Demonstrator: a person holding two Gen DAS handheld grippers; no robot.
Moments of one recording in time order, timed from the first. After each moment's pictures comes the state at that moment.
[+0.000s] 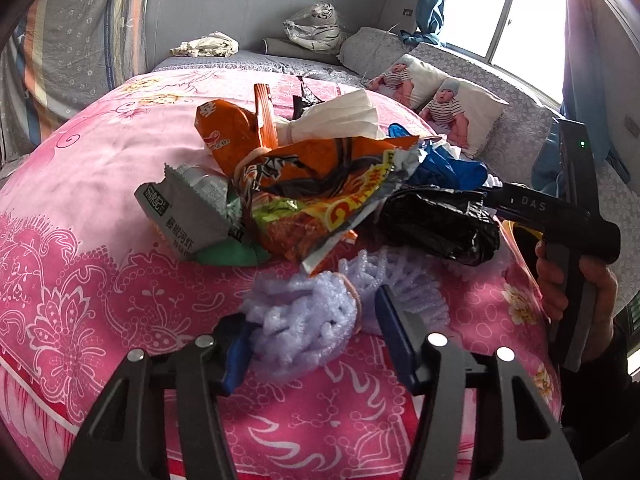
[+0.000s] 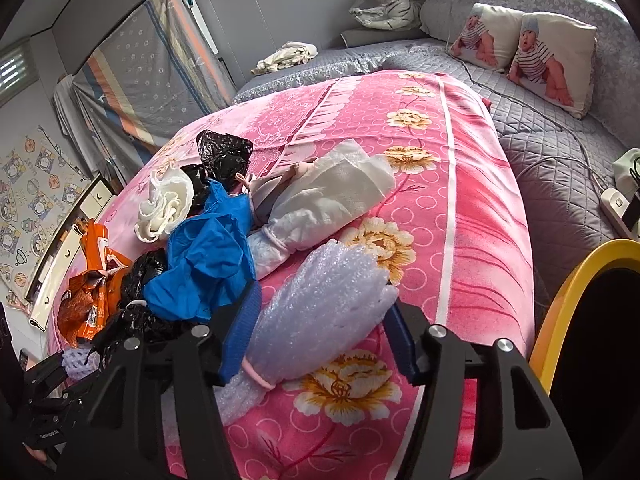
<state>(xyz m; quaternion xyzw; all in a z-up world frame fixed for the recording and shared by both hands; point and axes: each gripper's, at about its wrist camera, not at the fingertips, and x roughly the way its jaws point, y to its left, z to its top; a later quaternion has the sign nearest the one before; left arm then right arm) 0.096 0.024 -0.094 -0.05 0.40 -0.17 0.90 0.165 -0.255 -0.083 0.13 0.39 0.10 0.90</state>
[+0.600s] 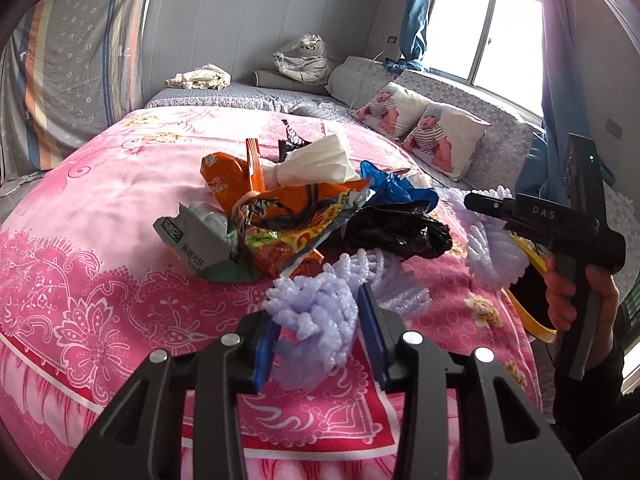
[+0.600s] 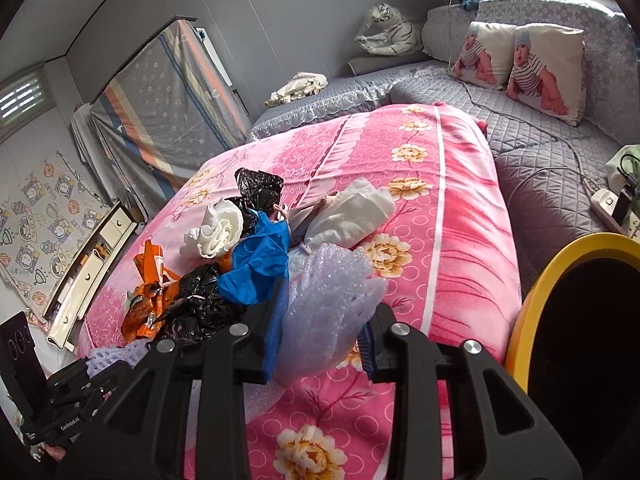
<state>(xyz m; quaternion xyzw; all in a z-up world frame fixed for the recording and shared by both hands) 0.058 0.031 -0.064 -0.05 0.34 -0.18 0.92 0.109 -0.267 -0.039 0.16 0.34 0.11 0.92</state>
